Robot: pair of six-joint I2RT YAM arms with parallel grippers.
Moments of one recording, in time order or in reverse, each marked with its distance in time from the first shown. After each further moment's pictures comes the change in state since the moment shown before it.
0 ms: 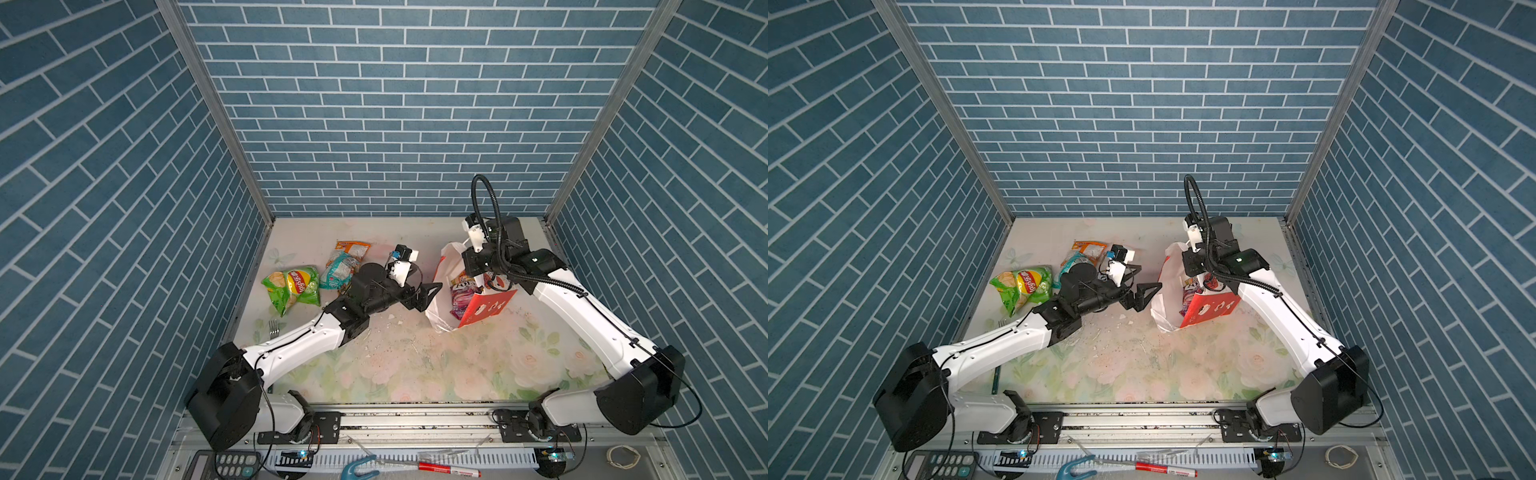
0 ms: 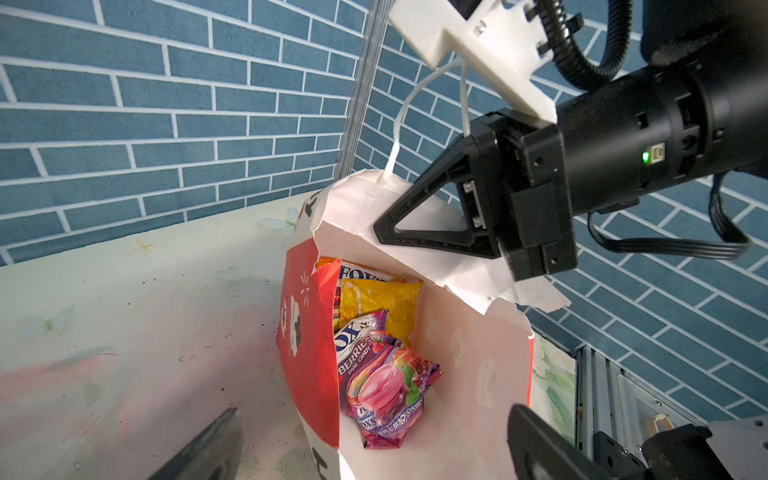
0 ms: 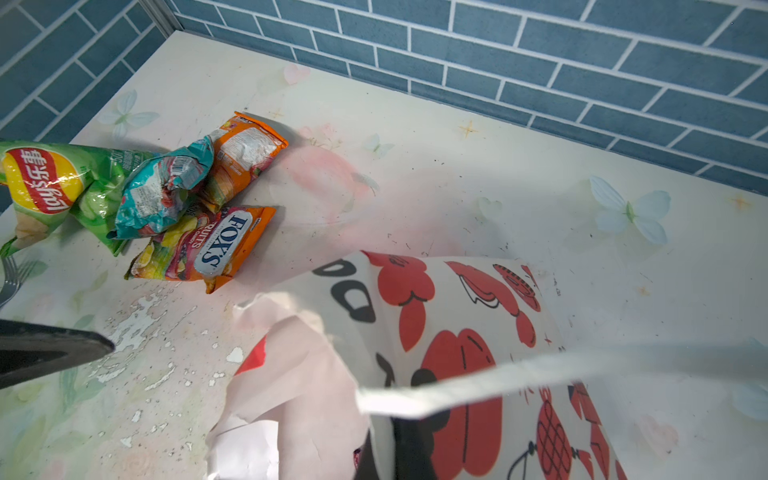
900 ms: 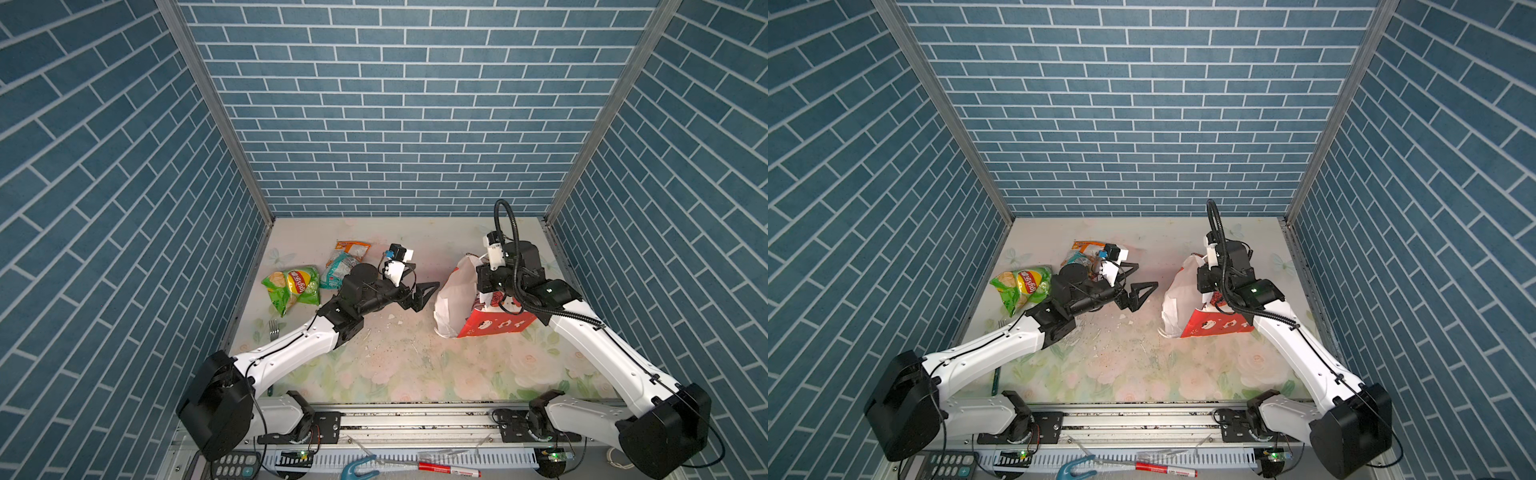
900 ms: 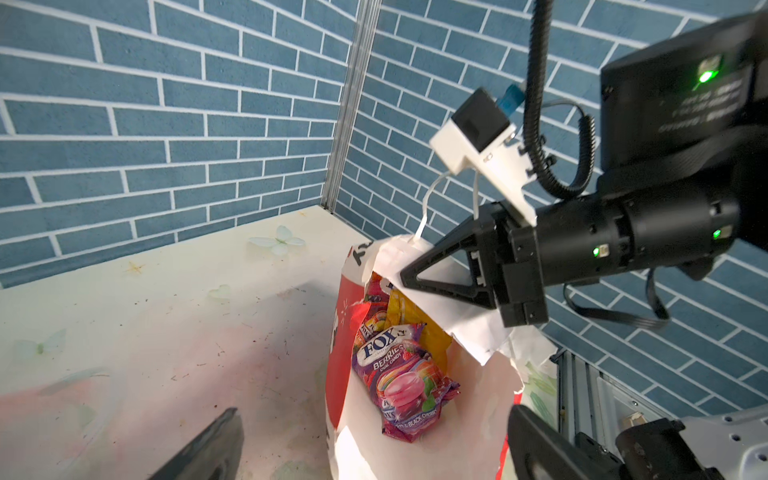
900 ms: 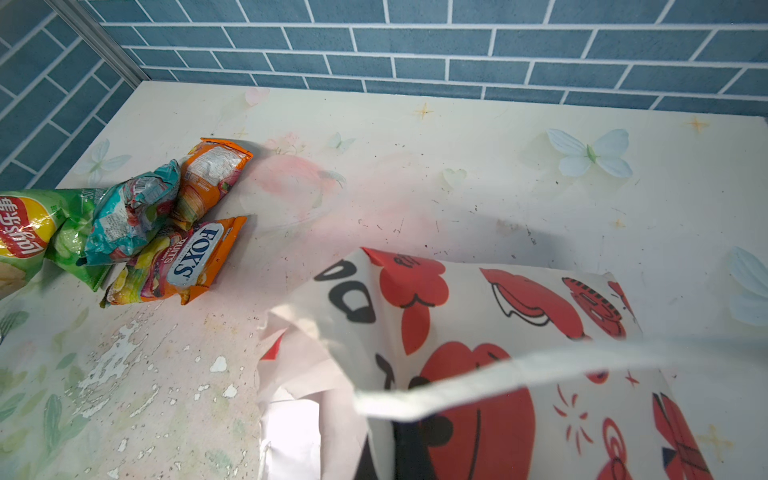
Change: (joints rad) left arm 0.026 -0.026 -0.027 0.031 0.058 0.000; right arm -0.058 -0.213 -0.309 0.153 0.047 0.143
